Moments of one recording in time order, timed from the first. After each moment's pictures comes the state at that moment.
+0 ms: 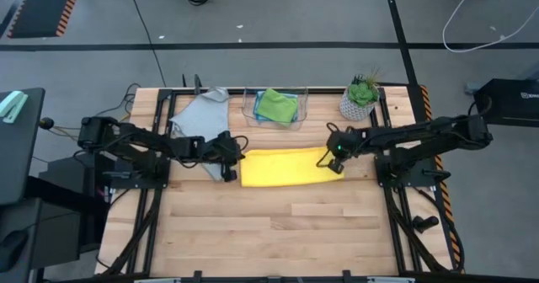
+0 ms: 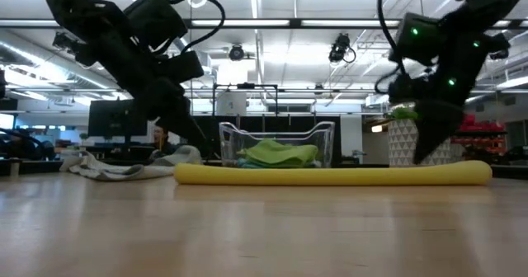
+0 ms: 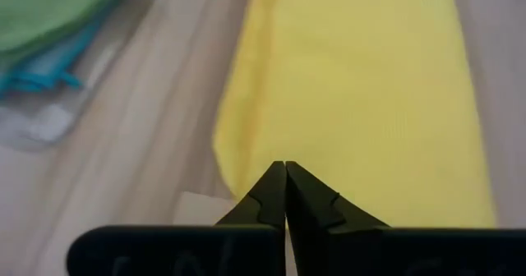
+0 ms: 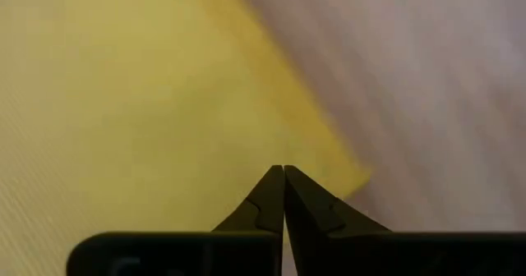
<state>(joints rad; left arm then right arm) 0.06 1.42 0.52 0.16 -0.18 -0.02 -0.16 1.17 0.46 -0.50 0.21 0.34</state>
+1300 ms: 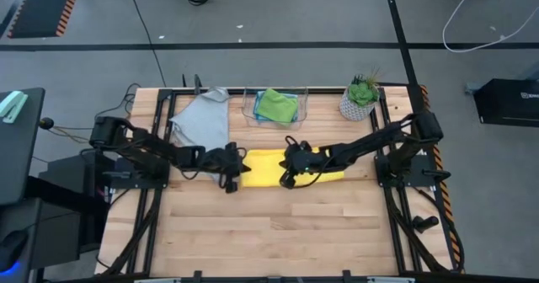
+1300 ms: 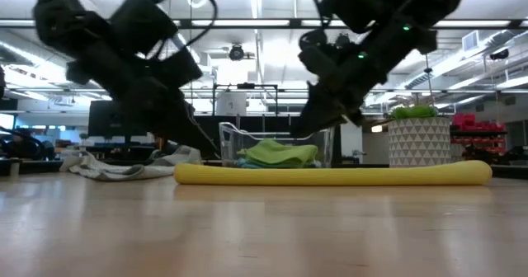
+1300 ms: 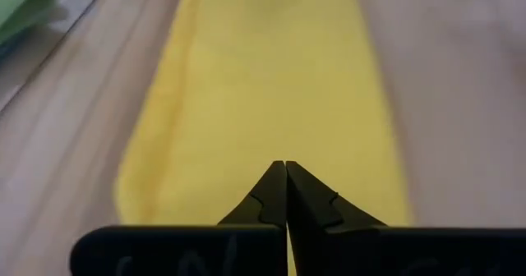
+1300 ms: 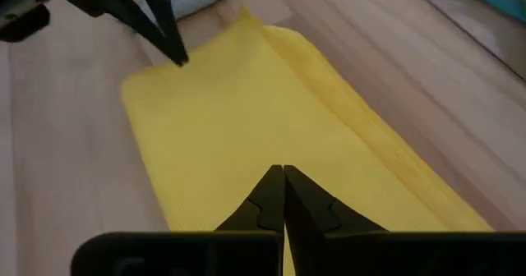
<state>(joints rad) -0.03 1.55 0.46 0.47 -0.12 -0.03 0.09 1.67 0.81 0.09 0.32 0.56</state>
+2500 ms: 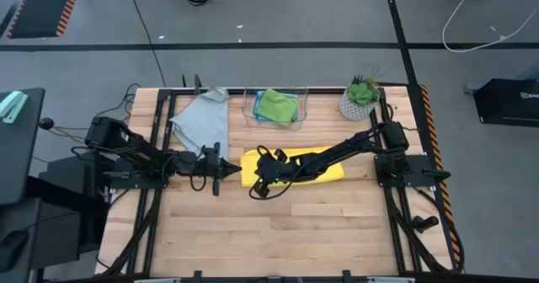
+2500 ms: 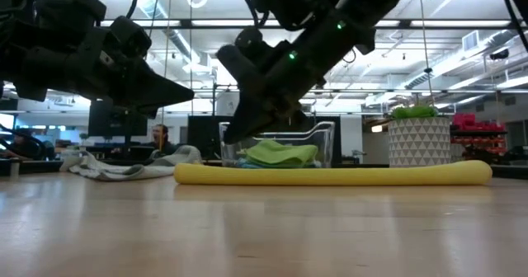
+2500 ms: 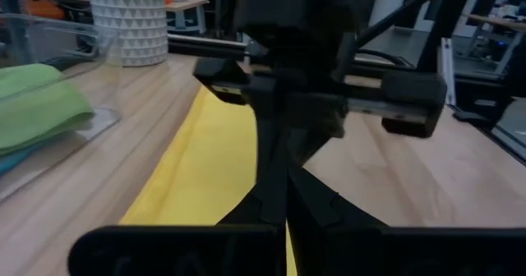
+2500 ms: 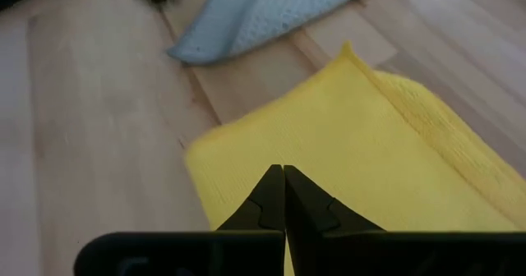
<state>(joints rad) -0.12 1.51 0.11 1.28 -0.19 -0.14 0.14 2.00 1.21 0.02 0.33 0.57</state>
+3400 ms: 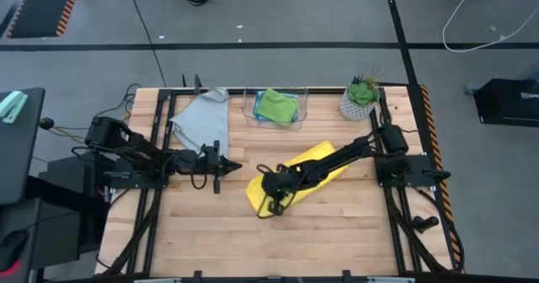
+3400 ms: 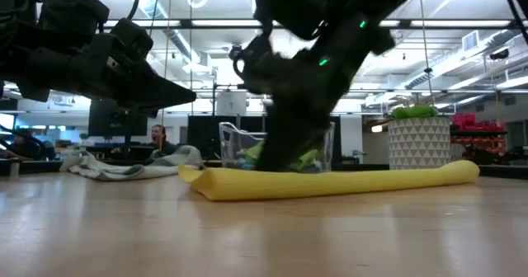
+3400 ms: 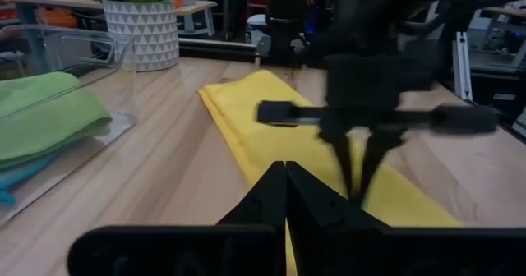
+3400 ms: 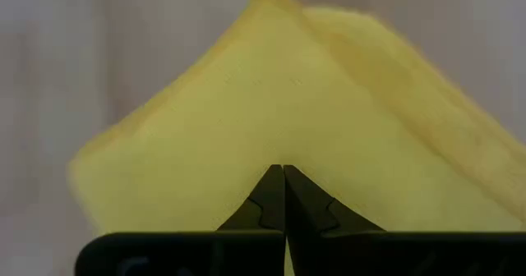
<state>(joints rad) -0.10 1.51 0.11 1.28 -0.19 -0.10 0.19 2.03 1.22 -0.15 0.08 0.48</state>
